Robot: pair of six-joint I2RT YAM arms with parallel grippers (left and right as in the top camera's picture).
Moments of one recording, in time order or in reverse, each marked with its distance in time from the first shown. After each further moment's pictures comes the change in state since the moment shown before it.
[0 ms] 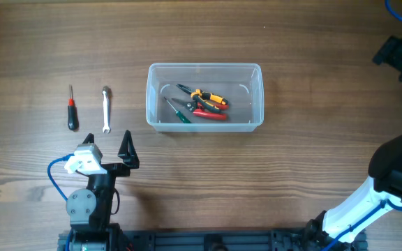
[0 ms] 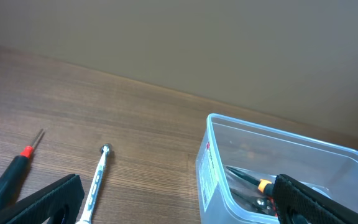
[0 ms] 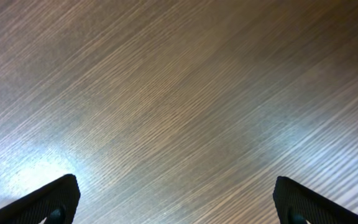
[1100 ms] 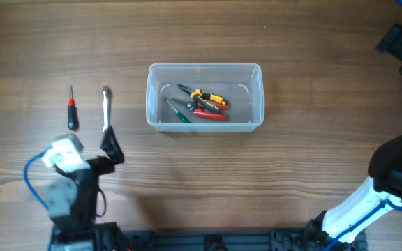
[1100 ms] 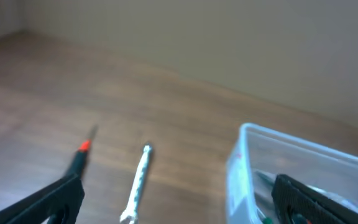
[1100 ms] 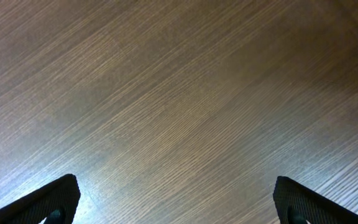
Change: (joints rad) left arm 0.153 0.284 0.353 -0.249 0.006 0.042; right arm 0.002 0.000 -0.003 0.161 -0.023 0.000
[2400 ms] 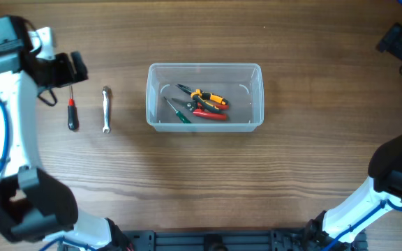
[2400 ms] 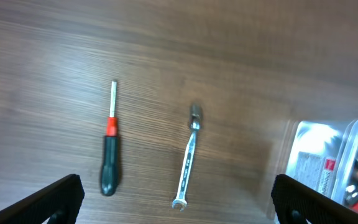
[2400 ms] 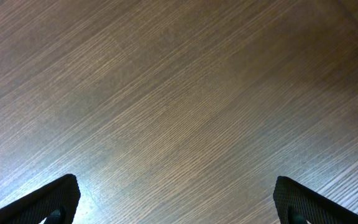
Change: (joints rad) left arm 0.108 1.441 1.210 -0.674 0.072 0.261; right arm 0.000 0.000 0.000 0.003 -0.005 0.000
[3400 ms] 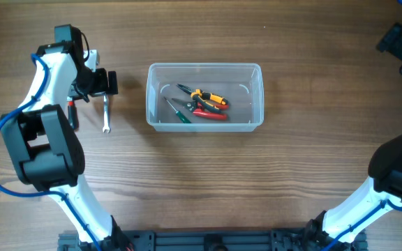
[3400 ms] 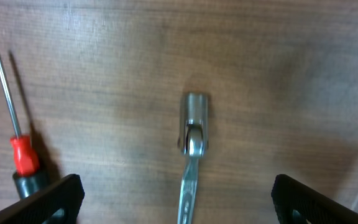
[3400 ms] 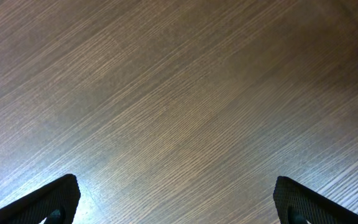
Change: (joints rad) left arm -0.115 0.331 0.002 0.054 -0.098 0.026; right arm 0.000 0.000 0.000 0.000 0.000 0.000
